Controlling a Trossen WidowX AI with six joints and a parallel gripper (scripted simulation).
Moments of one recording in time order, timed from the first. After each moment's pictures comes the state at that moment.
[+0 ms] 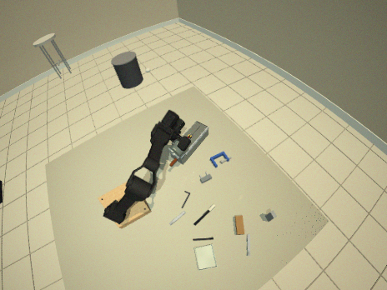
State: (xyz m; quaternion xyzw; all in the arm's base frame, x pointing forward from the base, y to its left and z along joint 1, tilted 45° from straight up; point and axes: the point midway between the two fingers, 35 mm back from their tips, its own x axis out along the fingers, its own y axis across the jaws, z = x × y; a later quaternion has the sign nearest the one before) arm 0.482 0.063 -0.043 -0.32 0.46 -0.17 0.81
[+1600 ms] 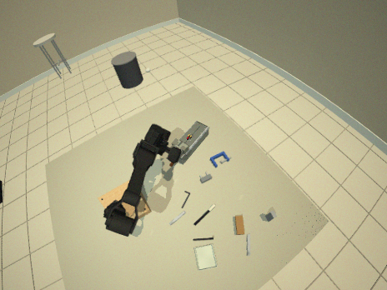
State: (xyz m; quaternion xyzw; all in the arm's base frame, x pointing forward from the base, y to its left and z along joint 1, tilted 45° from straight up) arm 0.393 0.075 0.032 -0.37 0.44 -0.07 0.82
